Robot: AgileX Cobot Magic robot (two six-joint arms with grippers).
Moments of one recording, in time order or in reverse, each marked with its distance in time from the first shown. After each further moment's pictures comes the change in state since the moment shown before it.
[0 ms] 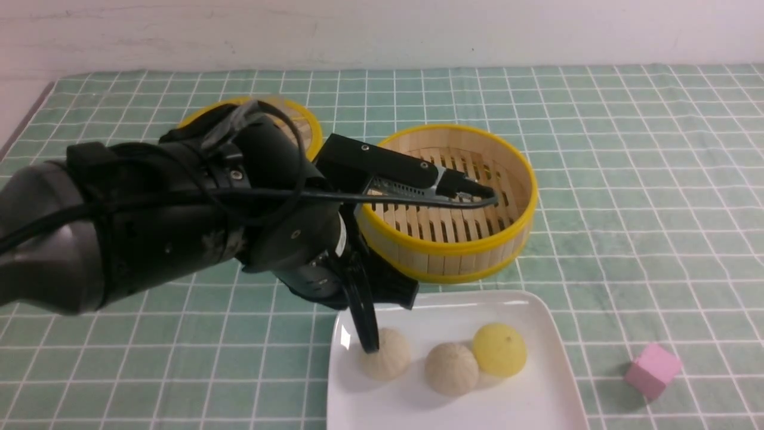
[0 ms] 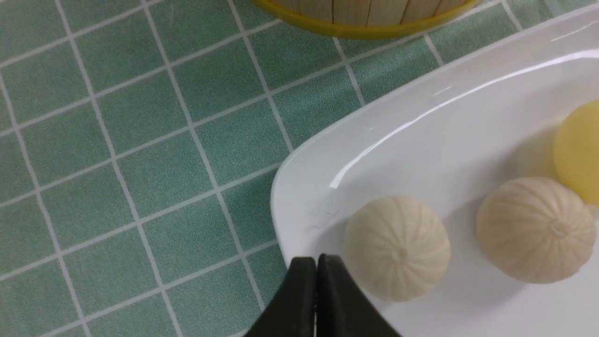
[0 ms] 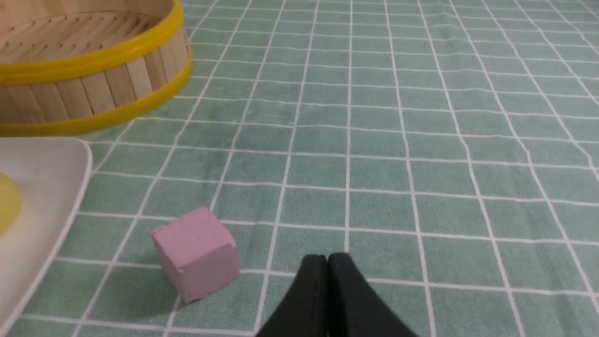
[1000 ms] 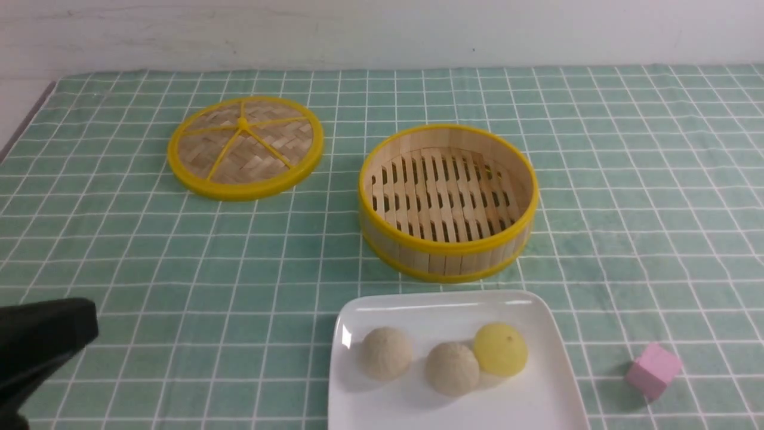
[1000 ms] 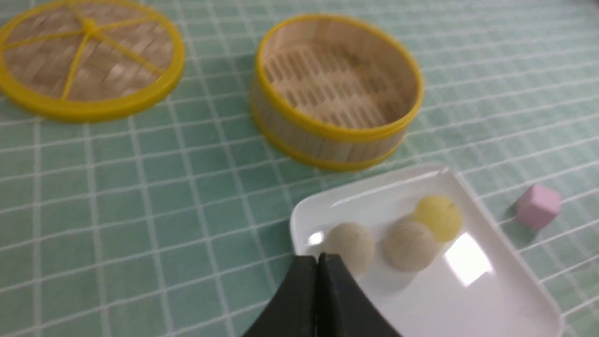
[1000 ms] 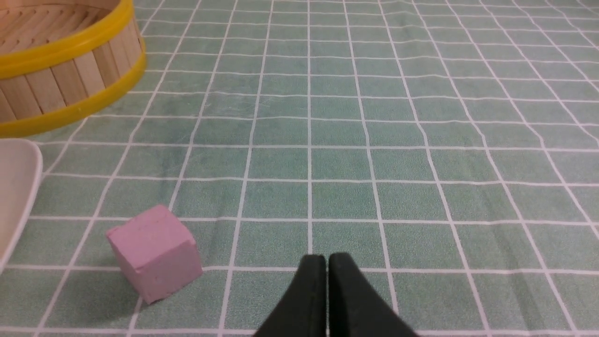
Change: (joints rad) right arm -0.073 0.000 -0.003 -0.007 0.014 0.000; left arm 0.000 -1.130 0.455 -0.019 -0.043 -0.011
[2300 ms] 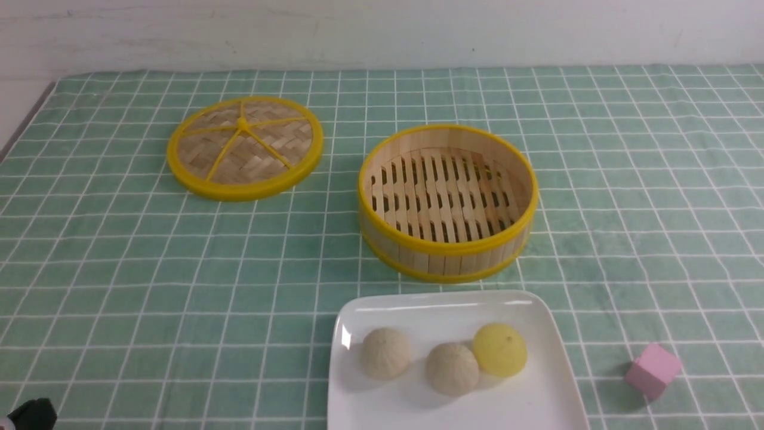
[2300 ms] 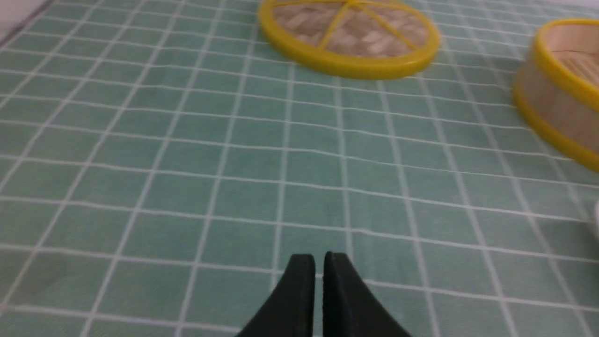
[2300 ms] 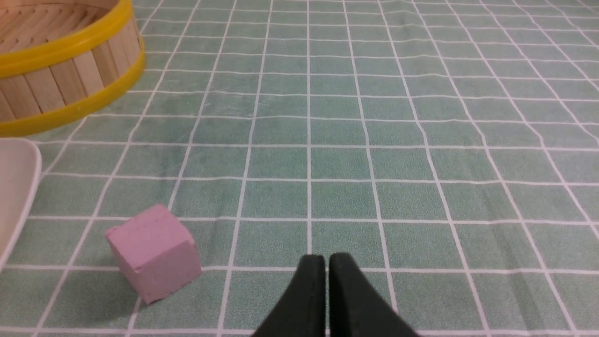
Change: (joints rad) right arm 0.000 0.000 0.000 0.000 0.002 0.000; left arm 0.710 -0.333 0.653 -0.097 -0.399 0.214
